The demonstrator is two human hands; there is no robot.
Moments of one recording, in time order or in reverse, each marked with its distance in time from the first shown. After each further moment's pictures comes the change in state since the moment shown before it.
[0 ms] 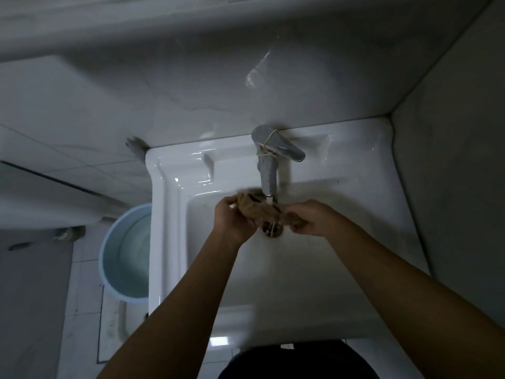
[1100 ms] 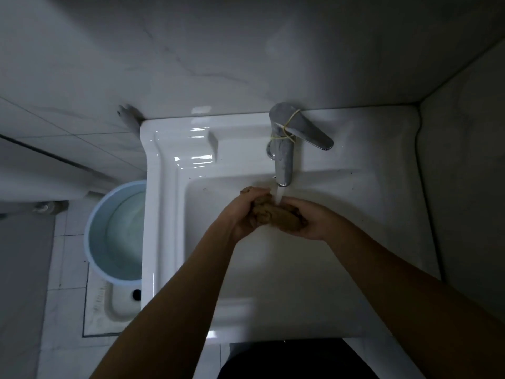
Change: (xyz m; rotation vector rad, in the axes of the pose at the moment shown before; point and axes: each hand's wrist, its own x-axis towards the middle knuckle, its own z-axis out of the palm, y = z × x) left_hand 0.032 -0.002 -0.021 0.544 -0.134 -0.018; right_hand 0.039 0.027 0.011 0.117 -0.117 0.161
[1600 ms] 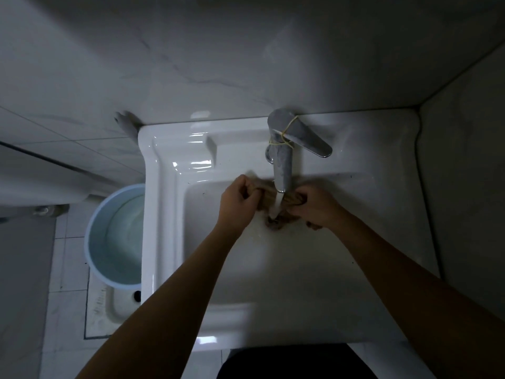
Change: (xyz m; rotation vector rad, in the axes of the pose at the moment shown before) left_hand 0.005 0.003 -0.006 0.727 0.386 0.646; right_hand -0.025 -0.027 -0.012 -0.944 0.266 -0.547
